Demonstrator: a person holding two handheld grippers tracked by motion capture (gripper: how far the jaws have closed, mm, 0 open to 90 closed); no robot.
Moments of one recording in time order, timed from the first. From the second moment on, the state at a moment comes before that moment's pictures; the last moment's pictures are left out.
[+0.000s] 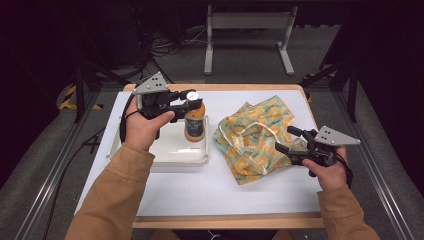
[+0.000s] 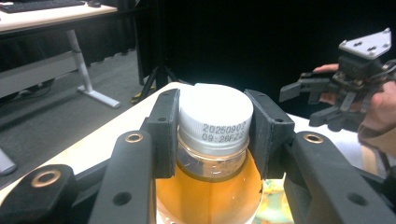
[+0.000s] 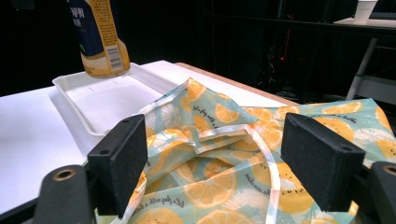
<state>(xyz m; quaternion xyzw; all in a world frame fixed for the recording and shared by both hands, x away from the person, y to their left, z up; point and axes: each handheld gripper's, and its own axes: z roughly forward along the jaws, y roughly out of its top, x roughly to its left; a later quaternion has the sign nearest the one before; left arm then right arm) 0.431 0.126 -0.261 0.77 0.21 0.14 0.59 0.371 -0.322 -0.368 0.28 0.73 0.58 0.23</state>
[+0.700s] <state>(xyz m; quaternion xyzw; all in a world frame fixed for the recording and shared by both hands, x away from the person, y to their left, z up) 0.441 0.153 -0.310 0.77 0.20 0.11 0.60 0.372 -0.321 -0.371 0.28 0.73 0.57 0.23</state>
